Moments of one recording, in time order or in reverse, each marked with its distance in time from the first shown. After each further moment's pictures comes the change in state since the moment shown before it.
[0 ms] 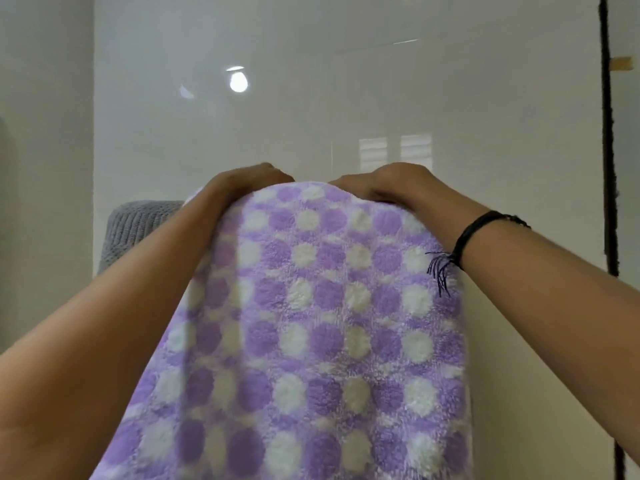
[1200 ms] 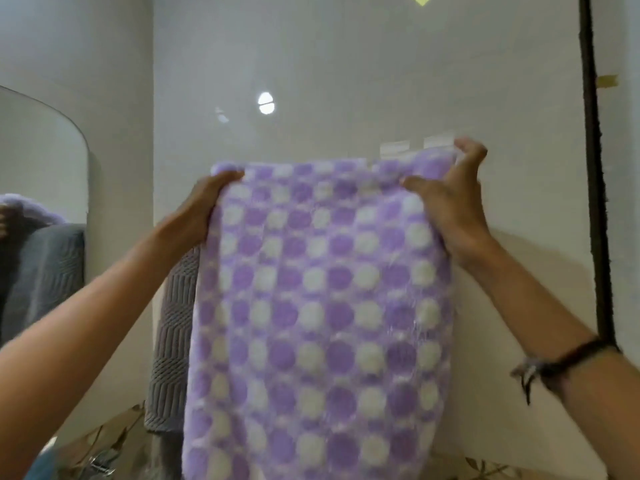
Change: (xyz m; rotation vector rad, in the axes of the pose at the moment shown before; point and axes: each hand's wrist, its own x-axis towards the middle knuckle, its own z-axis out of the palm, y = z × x) left_hand -0.098 -0.024 -0.070 -0.815 0.171 -0.135; right_hand -0.080 0.034 0.019 1.050 0.878 -0.162
